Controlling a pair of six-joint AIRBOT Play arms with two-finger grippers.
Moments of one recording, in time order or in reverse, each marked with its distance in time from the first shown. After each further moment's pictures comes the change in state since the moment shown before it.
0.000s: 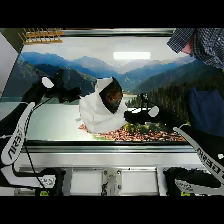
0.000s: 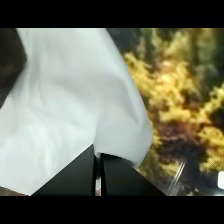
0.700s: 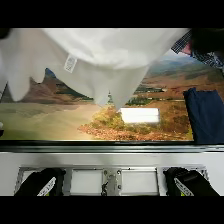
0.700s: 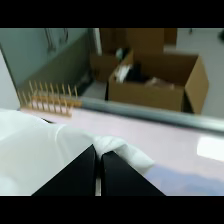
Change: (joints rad) left arm -0.177 0.673 0.472 -0.003 0.097 0.010; right arm -0.116 0.605 0.731 -0.454 0.113 -0.077
